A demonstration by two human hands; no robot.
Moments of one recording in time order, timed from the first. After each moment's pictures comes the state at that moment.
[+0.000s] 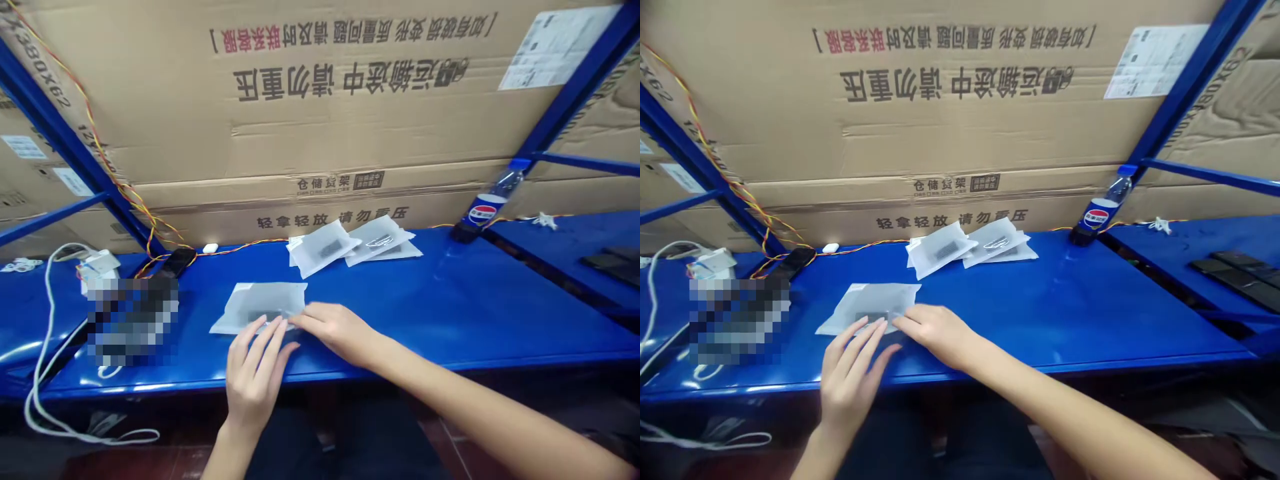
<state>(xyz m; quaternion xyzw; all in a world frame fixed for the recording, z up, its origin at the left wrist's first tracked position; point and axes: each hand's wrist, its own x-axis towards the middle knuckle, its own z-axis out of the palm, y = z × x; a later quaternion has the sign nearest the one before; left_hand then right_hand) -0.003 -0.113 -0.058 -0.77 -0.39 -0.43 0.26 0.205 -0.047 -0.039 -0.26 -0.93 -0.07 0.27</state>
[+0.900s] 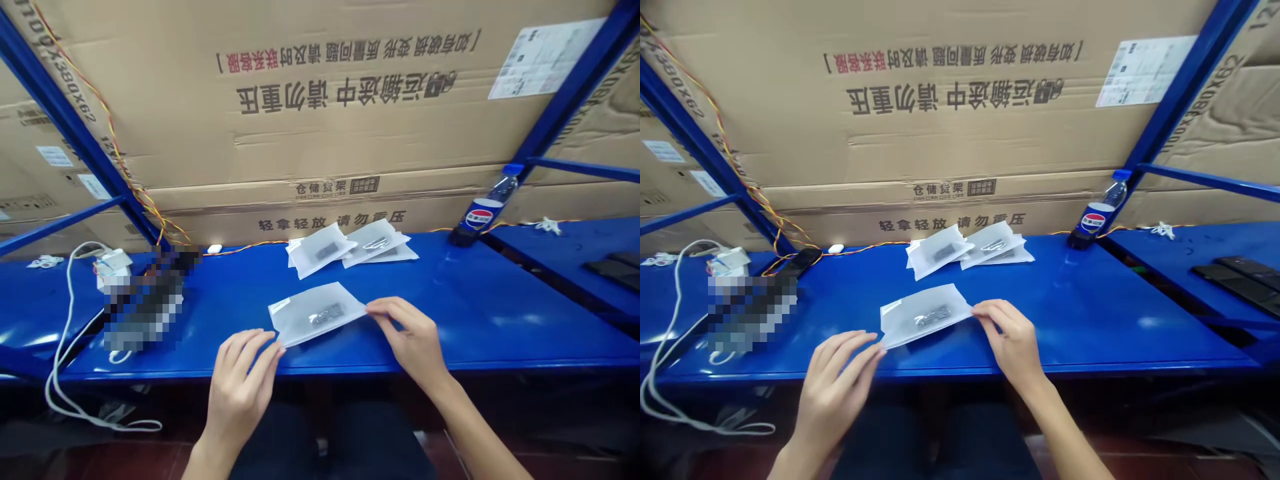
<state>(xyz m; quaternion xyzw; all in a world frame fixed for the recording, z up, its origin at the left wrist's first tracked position) 0.003 -0.145 -0.030 -0.81 -0.38 -0.38 0.24 0.301 -0.088 -0.066 -0.43 -0.71 0.04 0.56</state>
